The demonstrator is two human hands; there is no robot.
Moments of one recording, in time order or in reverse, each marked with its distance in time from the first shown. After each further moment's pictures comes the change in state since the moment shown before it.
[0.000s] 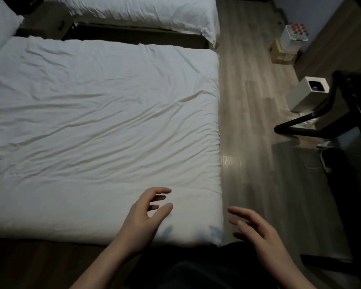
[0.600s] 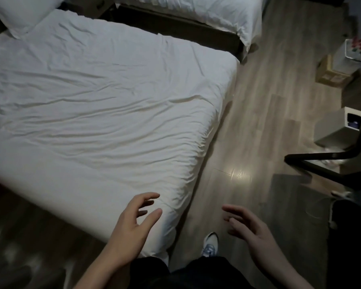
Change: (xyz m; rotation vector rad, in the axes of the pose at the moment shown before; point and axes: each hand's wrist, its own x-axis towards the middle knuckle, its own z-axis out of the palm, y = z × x) left_hand 0.081 0.123 0.284 -0.036 0.373 -0.152; right_hand 0.182 -0.027 -0.315 -0.121 -0.335 0.017
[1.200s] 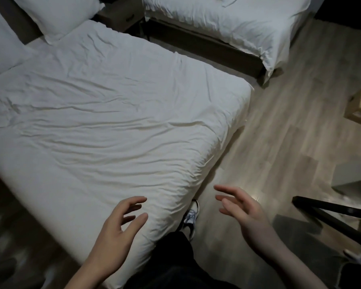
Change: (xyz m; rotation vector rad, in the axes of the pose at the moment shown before) left_hand 0.099 0.090 0.080 -0.058 0.214 -0.063; right_hand 0.174 -0.129 -0.115 -0.082 -0.202 -0.119
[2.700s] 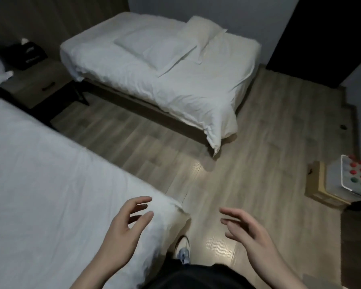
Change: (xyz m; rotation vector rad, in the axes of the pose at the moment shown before) left_hand 0.716 0.454 0.430 -0.054 -0.090 0.038; right_hand 0.611 -0.263 -0.576 -0.060 0.121 0.007
